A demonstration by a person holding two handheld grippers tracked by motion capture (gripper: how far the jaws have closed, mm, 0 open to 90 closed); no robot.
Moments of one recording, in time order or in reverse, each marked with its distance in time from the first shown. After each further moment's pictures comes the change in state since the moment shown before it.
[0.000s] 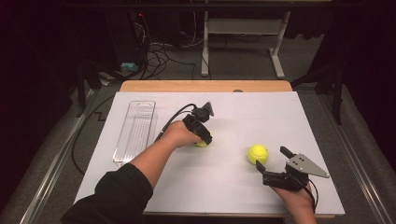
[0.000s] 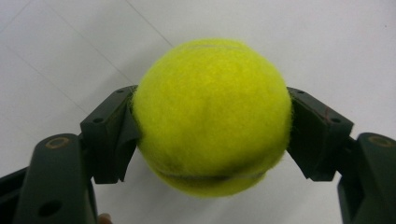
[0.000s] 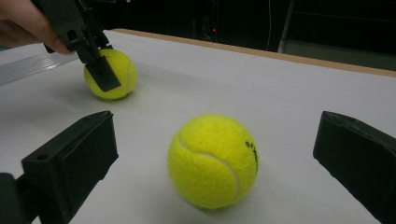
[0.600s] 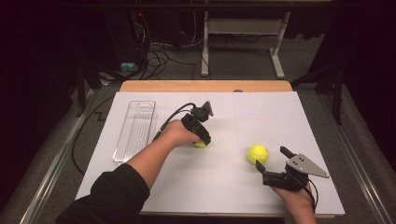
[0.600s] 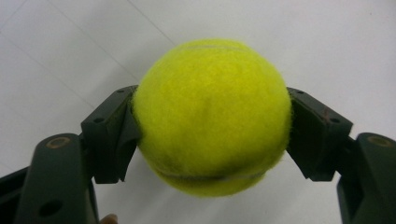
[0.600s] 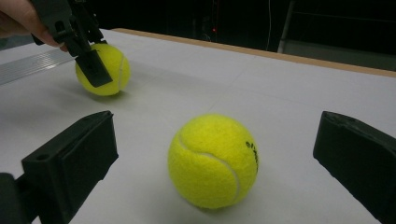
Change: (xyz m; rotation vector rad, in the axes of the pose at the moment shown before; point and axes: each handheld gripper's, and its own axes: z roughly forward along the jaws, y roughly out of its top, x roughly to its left) left arm -0.002 -0.005 -0.011 0.022 -0.012 0.024; right arm 0.000 0.000 0.000 0.001 -0.002 -0.002
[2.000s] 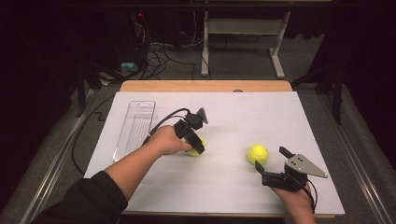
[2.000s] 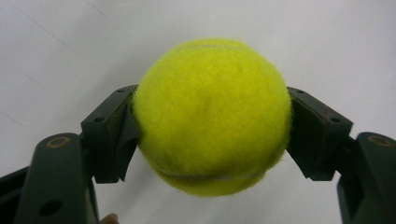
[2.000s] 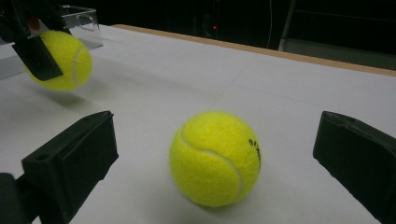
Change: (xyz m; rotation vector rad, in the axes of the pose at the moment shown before) left arm -0.017 -0.036 -0.018 0.028 -0.023 0.054; right arm 0.002 -0.001 0.001 0.011 0.001 -0.012
